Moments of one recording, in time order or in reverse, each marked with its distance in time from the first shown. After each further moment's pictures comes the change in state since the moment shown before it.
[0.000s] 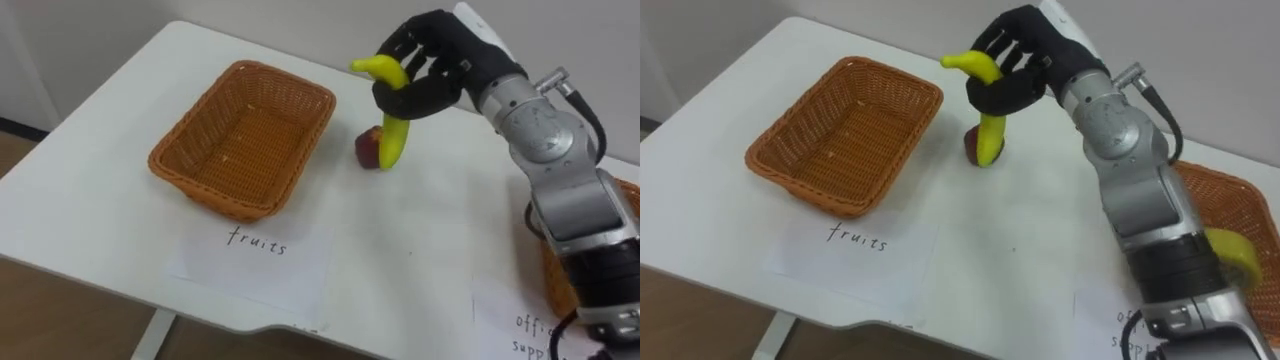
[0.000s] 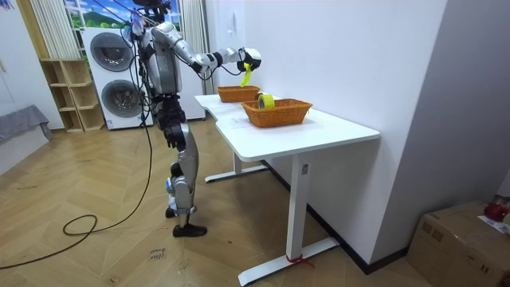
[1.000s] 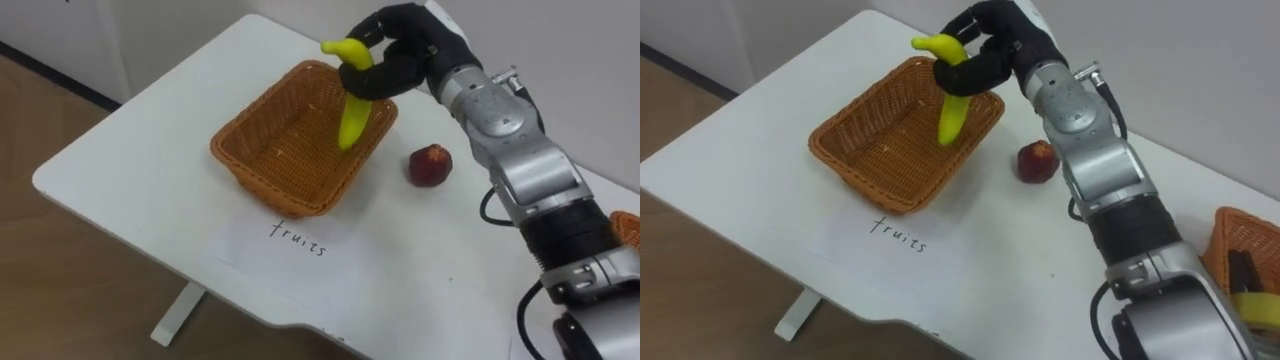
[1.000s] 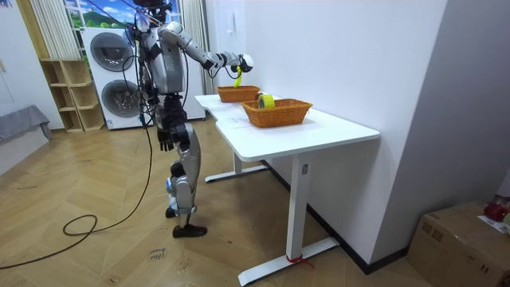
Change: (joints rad) left arm -0.013 -0.004 0.000 0.000 0.067 0.056 -0.021; right arm -0.146 0.089 0.110 0.241 0.280 -0.001 -0.128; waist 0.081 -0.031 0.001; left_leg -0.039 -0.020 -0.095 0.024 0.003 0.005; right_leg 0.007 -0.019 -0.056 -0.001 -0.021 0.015
